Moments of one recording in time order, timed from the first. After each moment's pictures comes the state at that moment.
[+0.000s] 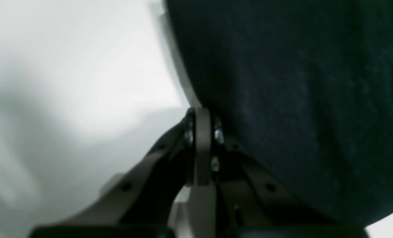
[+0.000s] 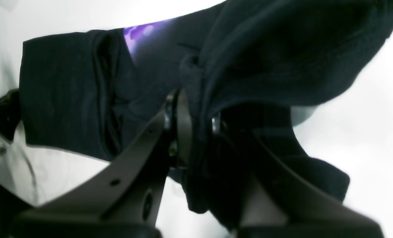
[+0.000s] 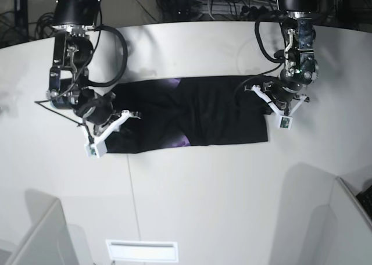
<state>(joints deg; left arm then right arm) 8.3 -11.4 -7.8 87.9 -14.4 -16.8 39.6 0.6 6.4 2.6 101.9 30.8 4.8 -66.4</state>
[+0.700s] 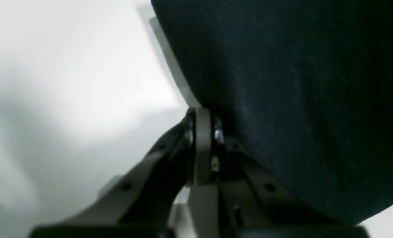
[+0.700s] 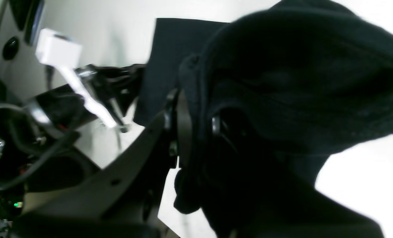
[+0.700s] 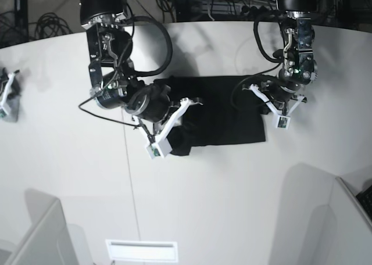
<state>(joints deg) 8.6 -11.6 -7.8 88.0 -14.9 -17.3 39.4 1.0 -2.0 -14.8 108.3 30.8 -0.2 -66.8</state>
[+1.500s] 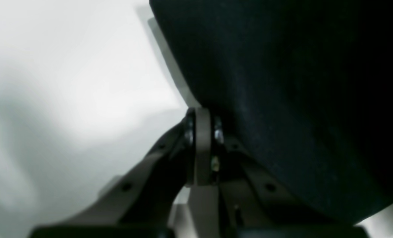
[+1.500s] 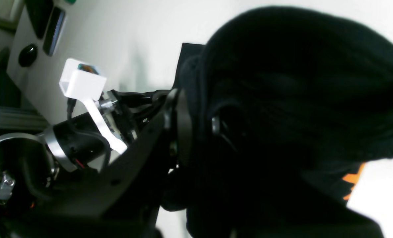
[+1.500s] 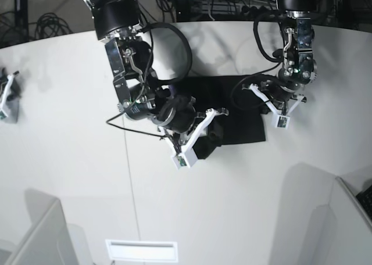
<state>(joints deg) 8.7 -11.6 -7.5 88.0 -15.1 -17.3 39.3 6.0 -5.5 -20.9 97.0 31.0 -0.6 -57.7</state>
